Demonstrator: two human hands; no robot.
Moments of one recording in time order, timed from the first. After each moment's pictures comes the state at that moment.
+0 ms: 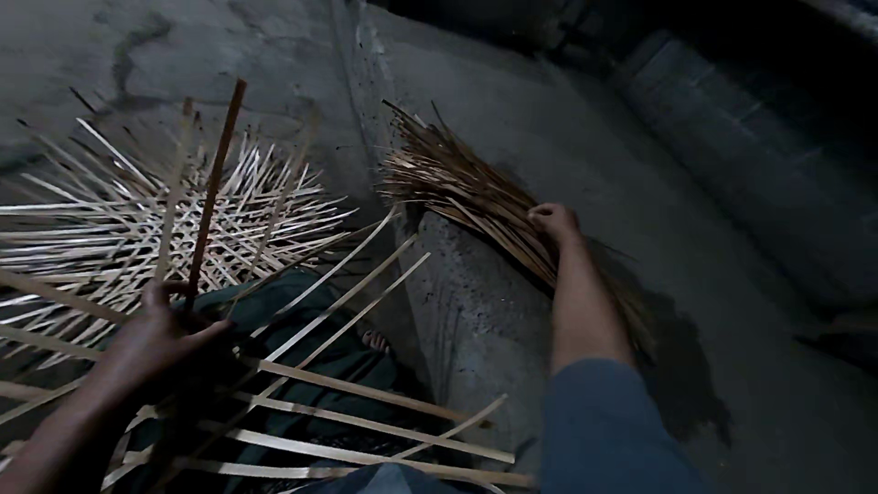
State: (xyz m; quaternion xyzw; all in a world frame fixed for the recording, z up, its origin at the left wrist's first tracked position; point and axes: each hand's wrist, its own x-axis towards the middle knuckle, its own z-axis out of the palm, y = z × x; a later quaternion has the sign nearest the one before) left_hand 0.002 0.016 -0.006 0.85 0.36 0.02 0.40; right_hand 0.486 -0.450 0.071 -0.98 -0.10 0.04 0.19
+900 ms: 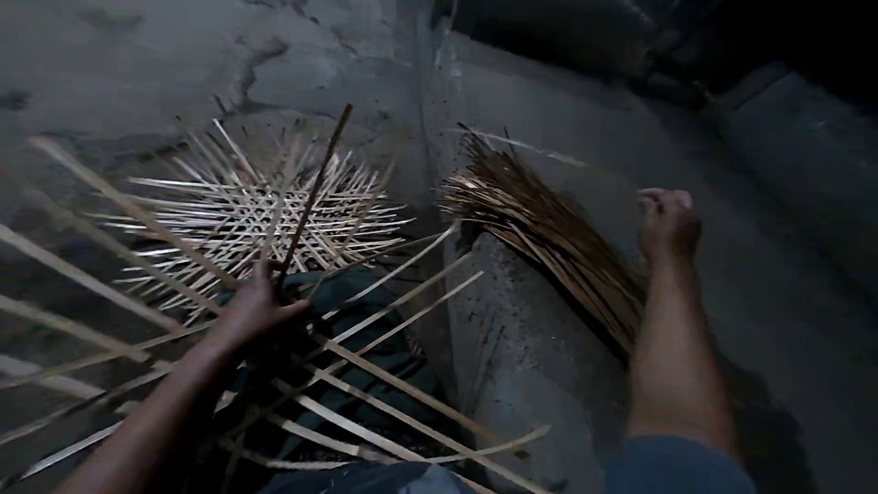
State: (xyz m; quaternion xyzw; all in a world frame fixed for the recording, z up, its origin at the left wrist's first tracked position) left_hand 0.005 0.021 0.002 0.83 0.37 -0.01 0.42; right_hand 0.455 -0.401 0.159 -0.95 -0.23 -0.18 0.11
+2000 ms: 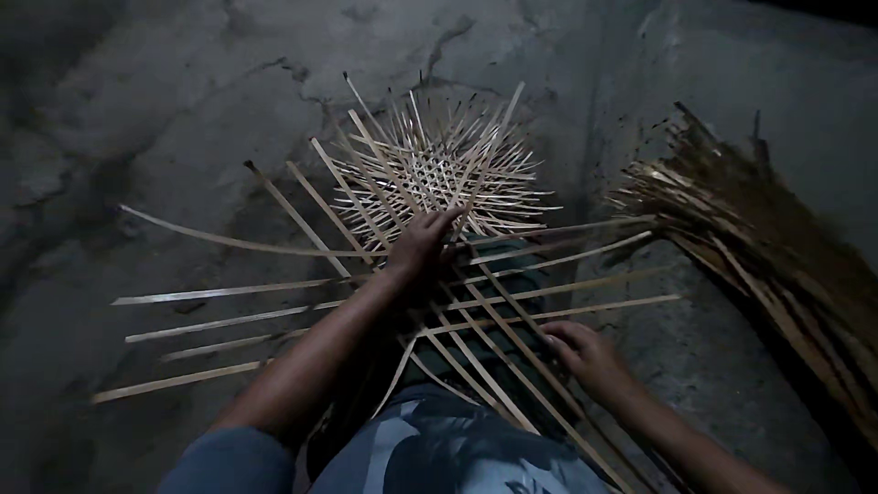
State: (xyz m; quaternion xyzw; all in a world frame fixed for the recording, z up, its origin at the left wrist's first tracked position) left_hand -0.044 0.040 -0.018 0.92 0.21 0.22 0.26; right_hand 0.133 -0.261 0.018 -0.81 -0.44 0.34 0.20
